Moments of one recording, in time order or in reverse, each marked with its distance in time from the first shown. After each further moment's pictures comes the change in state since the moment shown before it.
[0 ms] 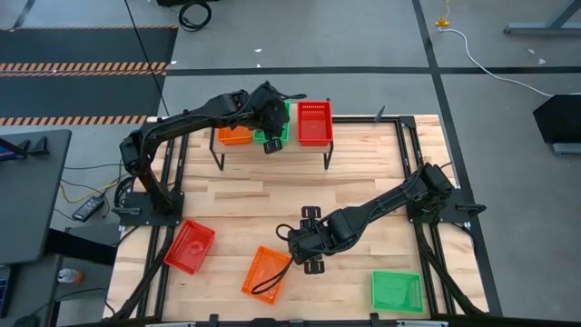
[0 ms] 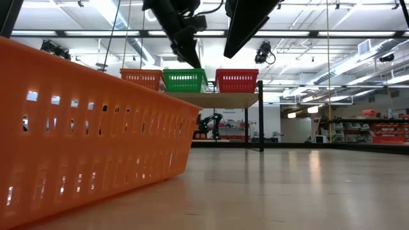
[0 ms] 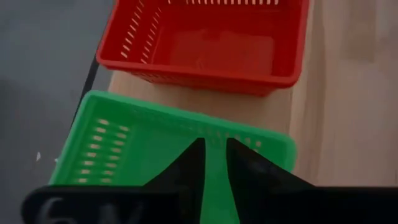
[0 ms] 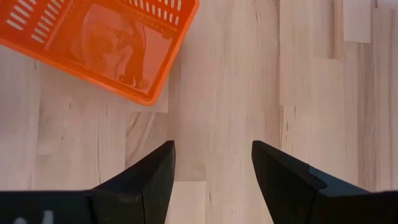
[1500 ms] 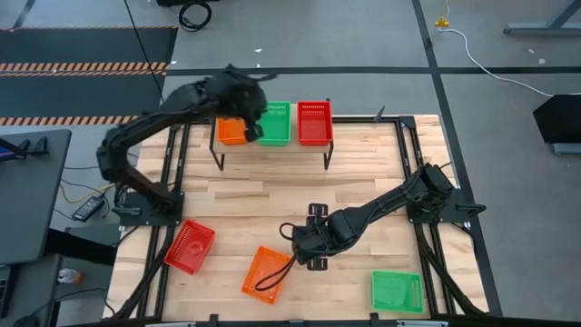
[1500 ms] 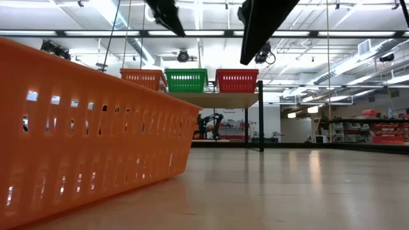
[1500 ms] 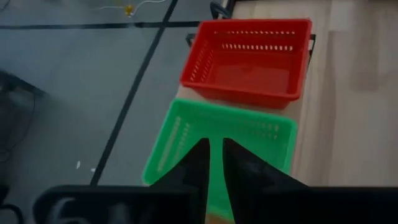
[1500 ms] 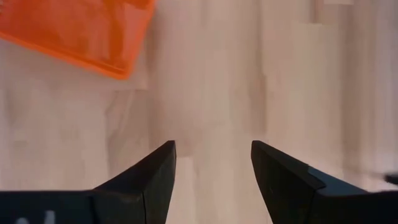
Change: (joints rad) left arm 0.018 -0.202 0.062 -0.098 -0.068 0.010; right arm 0.005 0.000 0.000 -0.104 0.036 0.088
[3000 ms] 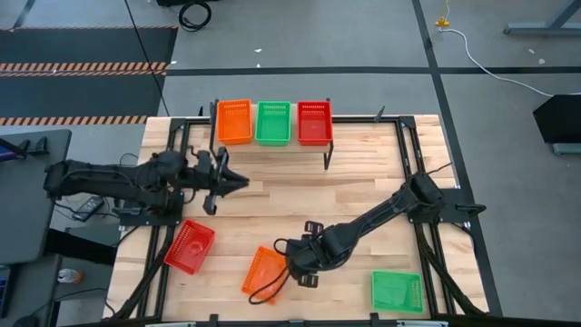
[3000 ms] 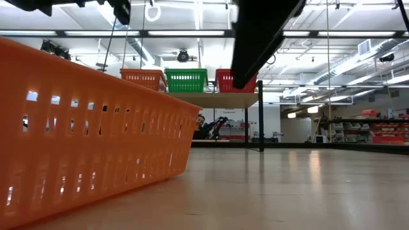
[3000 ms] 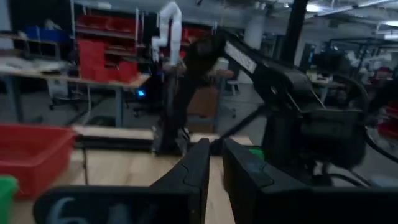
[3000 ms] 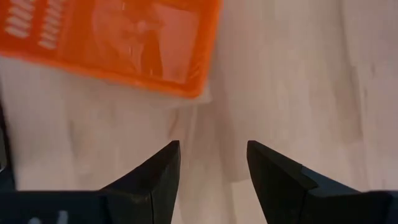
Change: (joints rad) left arm -0.440 -0.760 -1.195 1.227 0.238 -0.461; right arm 0.035 0.108 0.006 0.155 -0.097 0.180
